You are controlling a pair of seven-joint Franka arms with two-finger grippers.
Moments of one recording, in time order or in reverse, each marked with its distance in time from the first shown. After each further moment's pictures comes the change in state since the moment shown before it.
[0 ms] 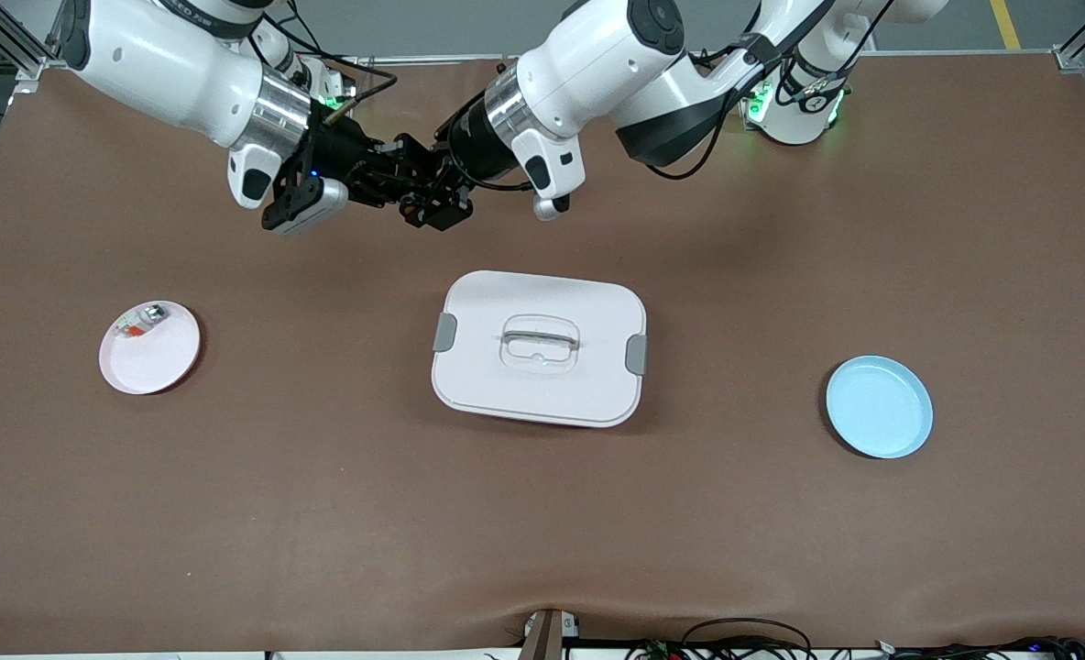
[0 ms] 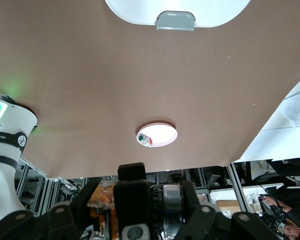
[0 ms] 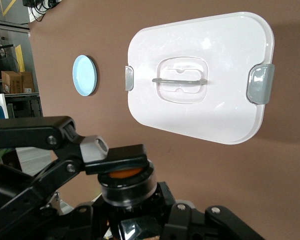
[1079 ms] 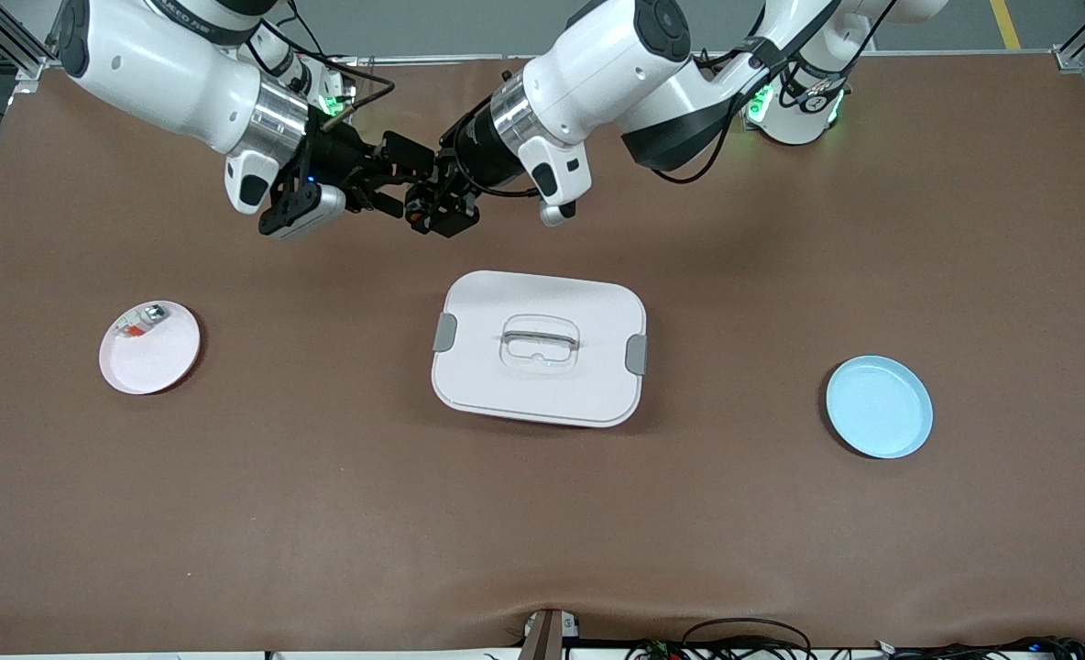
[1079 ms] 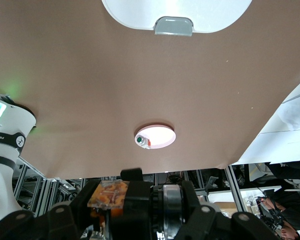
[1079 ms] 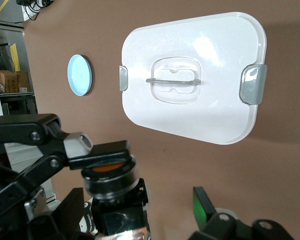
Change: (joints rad) left arm 0.008 0.000 0.000 -0.005 -0.018 -0.003 0.001; right arm -0.009 0.007 -0.001 -0.004 -0.009 -0.009 -0.005
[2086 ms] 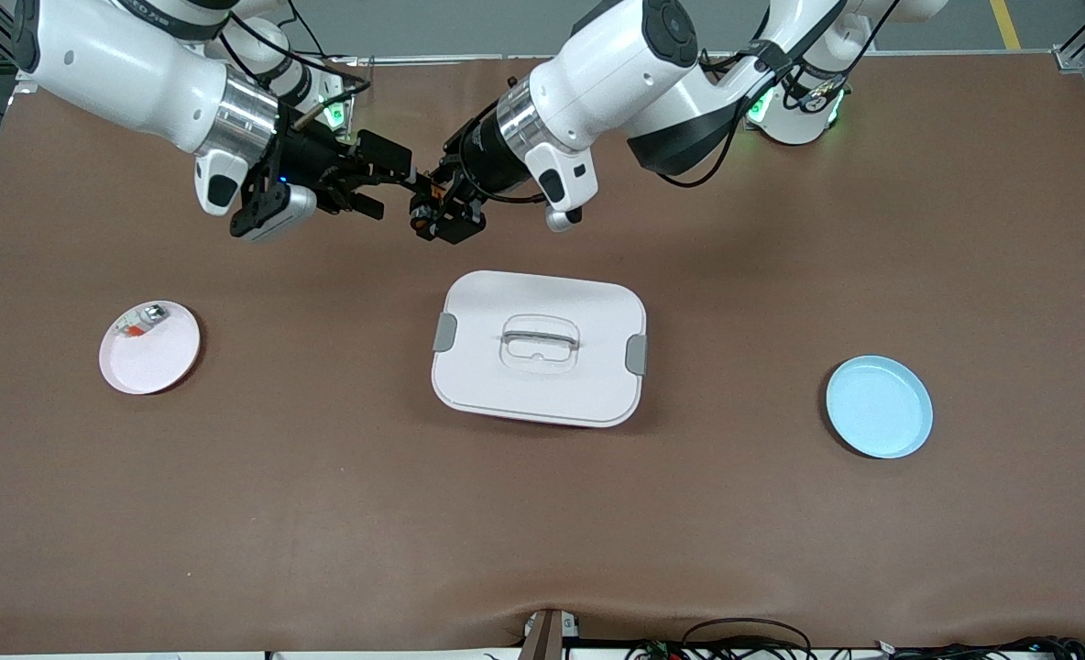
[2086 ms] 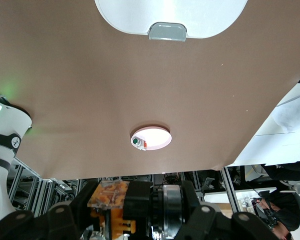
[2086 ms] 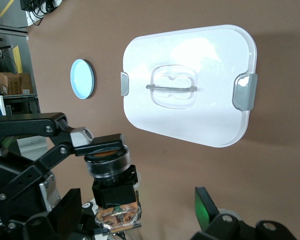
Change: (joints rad) left arm 0.017 0.000 0.001 -0.003 0.000 0.001 0.001; right arm -0.043 0.000 0.000 0.037 -0.004 -0.048 -0.007
